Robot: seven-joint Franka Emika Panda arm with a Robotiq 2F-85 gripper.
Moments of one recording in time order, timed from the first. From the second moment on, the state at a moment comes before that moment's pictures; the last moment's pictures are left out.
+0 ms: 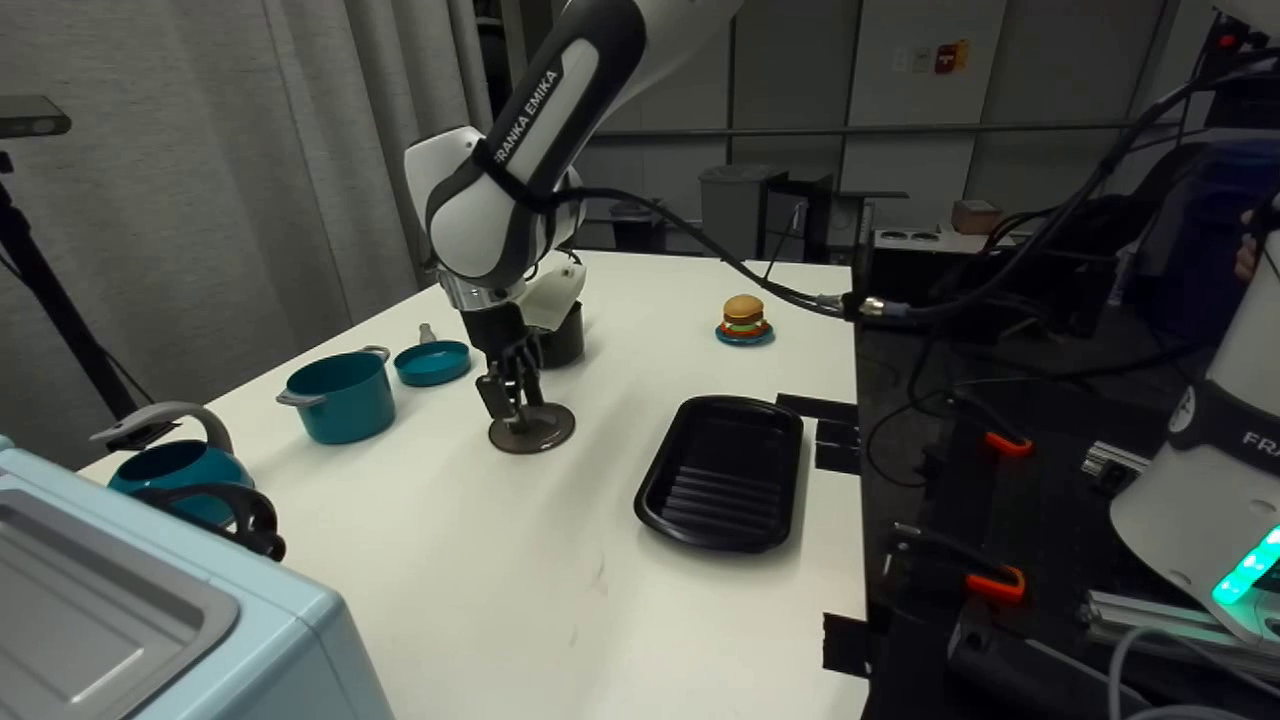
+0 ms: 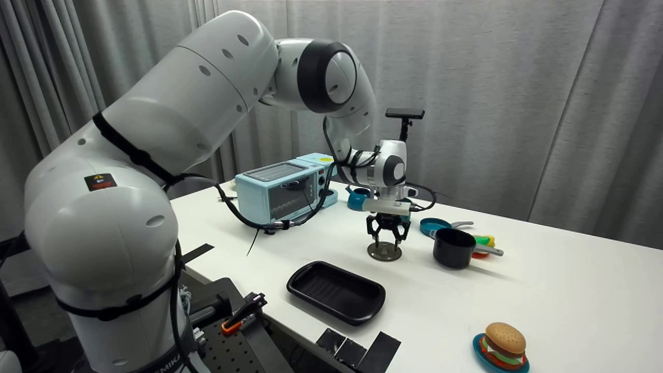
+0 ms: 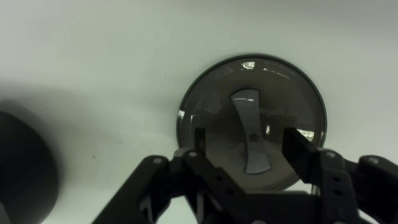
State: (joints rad) arm 0.14 0.87 0.07 -1.54 -0.19 2.32 -0.16
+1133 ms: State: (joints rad) arm 0.13 0.87 0.06 -1.49 -0.18 2.32 -0.13
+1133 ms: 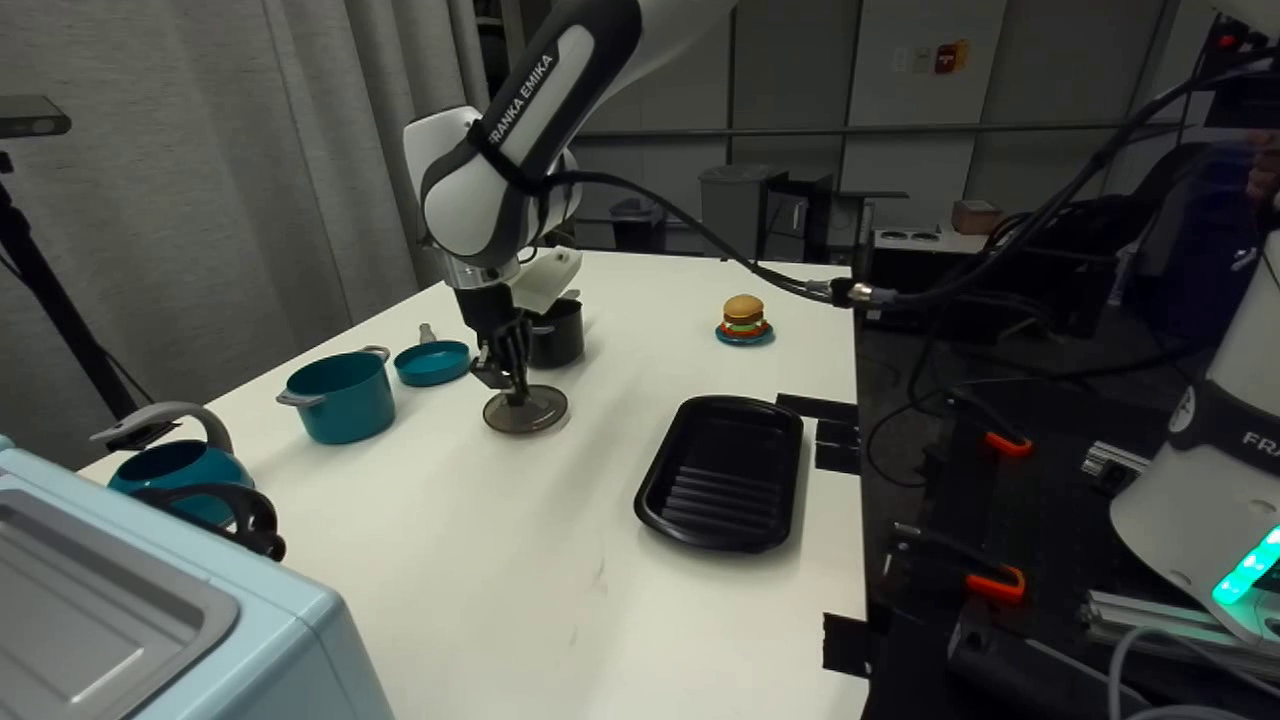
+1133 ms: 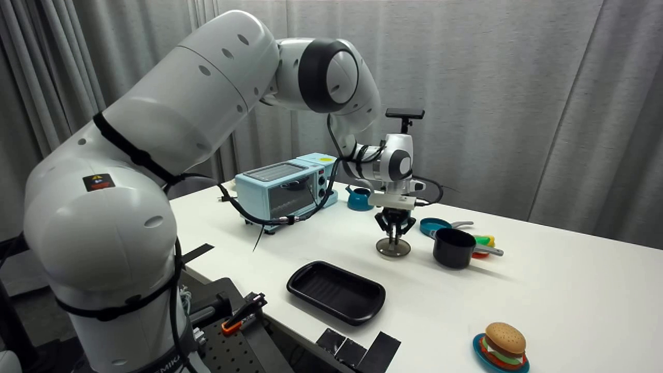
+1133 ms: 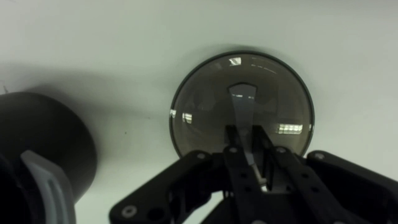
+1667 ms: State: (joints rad) arm 0.12 0.81 0.06 -1.47 -0.17 2.32 -0.09
